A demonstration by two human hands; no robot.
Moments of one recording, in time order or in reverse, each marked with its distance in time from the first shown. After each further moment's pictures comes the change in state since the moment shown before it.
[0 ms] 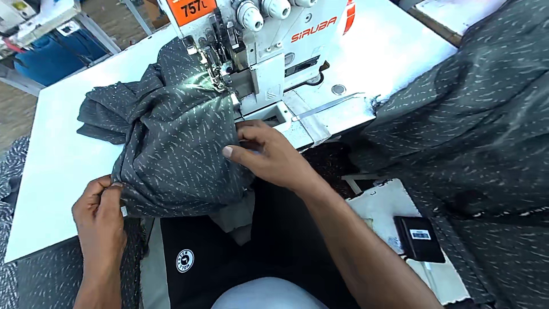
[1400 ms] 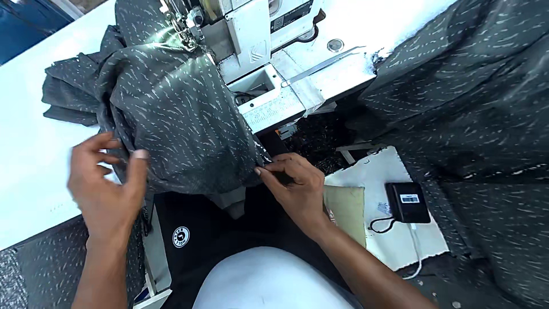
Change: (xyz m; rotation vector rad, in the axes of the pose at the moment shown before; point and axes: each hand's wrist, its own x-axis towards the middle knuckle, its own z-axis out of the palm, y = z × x) left_hand -0.008 0.033 0.029 0.451 -0.200 0.336; right_hand -0.130 0.062 0.031 -0.304 0.563 -0.079
